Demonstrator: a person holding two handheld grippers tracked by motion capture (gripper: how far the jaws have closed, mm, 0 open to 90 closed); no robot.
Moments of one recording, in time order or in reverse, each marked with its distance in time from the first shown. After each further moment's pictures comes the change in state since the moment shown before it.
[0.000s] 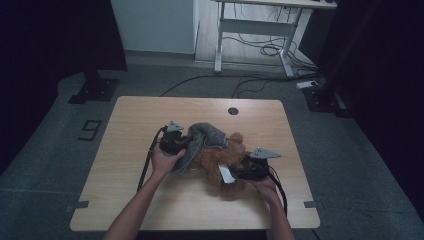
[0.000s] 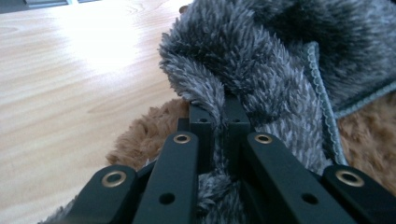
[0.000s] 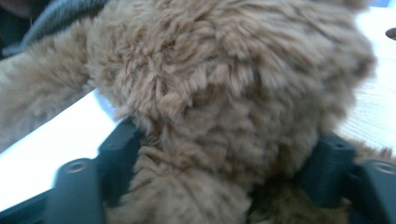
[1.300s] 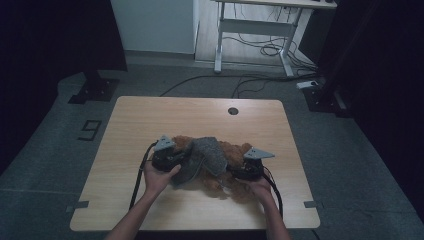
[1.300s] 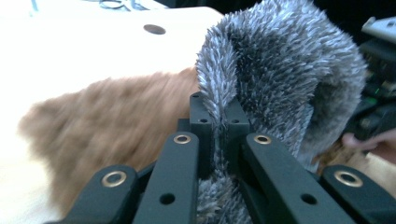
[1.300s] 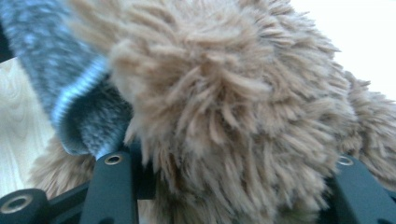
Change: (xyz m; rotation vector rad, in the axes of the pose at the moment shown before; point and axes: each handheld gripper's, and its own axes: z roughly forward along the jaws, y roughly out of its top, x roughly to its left) left arm -0.029 -0.022 -0.040 -0.113 -0.126 0.014; right arm 0.016 0.003 0.012 0.015 0.004 0.001
